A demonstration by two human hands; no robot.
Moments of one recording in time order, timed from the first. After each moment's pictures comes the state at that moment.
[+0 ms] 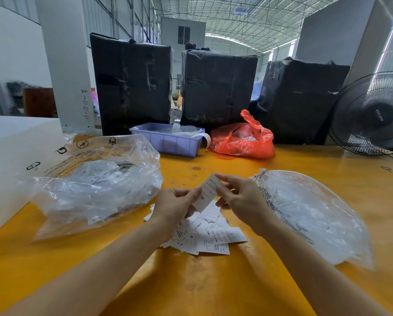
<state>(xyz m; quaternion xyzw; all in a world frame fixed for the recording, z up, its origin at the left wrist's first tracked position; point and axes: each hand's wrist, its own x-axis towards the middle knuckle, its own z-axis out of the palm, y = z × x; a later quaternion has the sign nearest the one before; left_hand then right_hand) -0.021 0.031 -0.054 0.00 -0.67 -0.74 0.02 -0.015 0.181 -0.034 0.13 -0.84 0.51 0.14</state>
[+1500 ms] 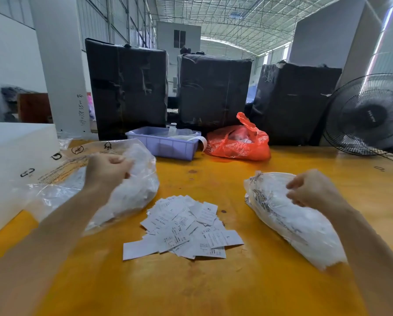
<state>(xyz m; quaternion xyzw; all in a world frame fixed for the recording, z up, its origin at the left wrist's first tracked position) -0.046 -0.066 -0.004 0.08 -0.79 -0.55 0.26 -0.022 0.305 0.000 -0.14 -0.94 0.26 0.16</state>
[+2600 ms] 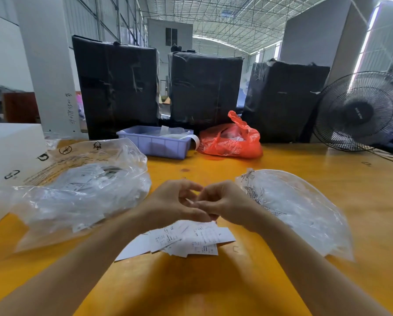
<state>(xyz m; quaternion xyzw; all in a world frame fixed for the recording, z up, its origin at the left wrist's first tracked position) -0.014 0.018 -0.024 -0.25 -0.83 -0.49 -0.06 -0.003 0.188 -0.019 0.21 -0.84 0.49 -0.02</state>
